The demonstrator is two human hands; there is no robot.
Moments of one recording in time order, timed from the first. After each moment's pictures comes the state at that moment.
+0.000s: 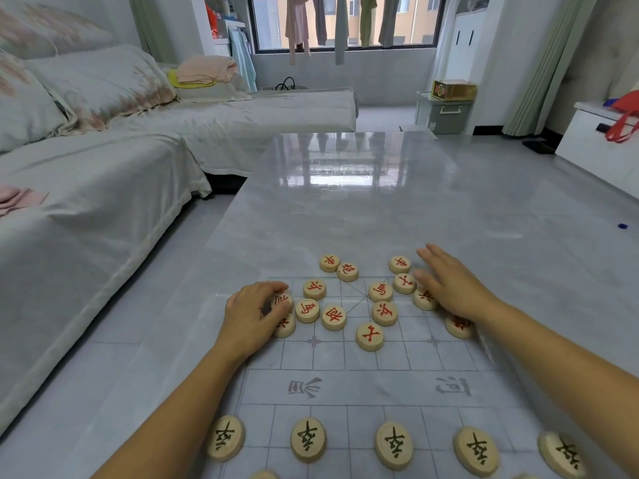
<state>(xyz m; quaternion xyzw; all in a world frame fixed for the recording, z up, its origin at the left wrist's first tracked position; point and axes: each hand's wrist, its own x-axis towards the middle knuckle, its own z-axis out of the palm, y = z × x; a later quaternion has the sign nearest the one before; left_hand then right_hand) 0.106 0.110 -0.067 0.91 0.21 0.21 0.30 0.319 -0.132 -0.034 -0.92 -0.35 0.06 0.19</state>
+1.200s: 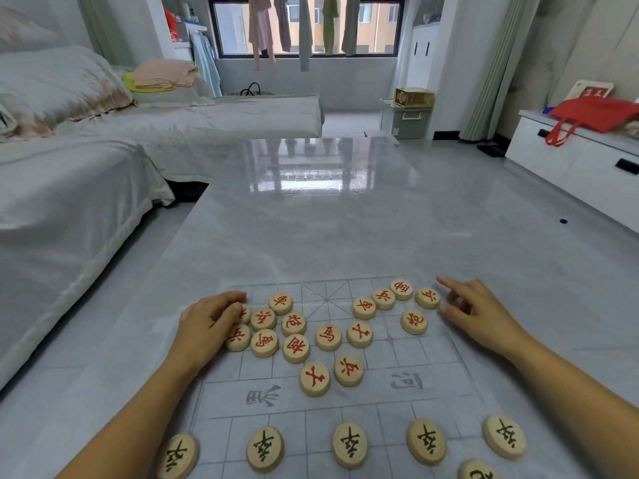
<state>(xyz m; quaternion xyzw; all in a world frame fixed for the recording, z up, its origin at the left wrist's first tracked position) 0.104 0.113 -0.068 0.88 0.22 0.22 0.35 0.321 -0.232 -0.050 -0.93 -0.27 0.05 0.26</state>
